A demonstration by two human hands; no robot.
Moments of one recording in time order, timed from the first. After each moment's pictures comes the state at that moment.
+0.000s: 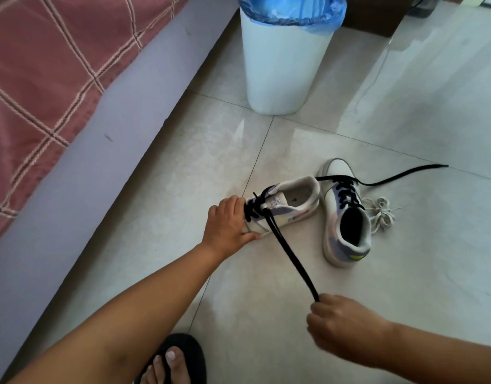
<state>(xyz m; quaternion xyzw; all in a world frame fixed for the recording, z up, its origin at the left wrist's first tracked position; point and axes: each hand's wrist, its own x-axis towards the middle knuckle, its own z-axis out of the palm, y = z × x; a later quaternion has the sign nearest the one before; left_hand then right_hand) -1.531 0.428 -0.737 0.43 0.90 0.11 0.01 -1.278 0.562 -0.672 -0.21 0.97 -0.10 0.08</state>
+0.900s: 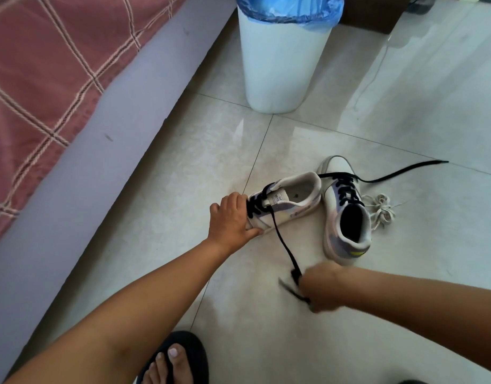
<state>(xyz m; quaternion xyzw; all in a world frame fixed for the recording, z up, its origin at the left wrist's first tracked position) -1.526 0.440 -0.719 0.37 0.92 0.06 0.12 -1.369 0.552 -0.647 -0.05 0.86 0.03 0.51</state>
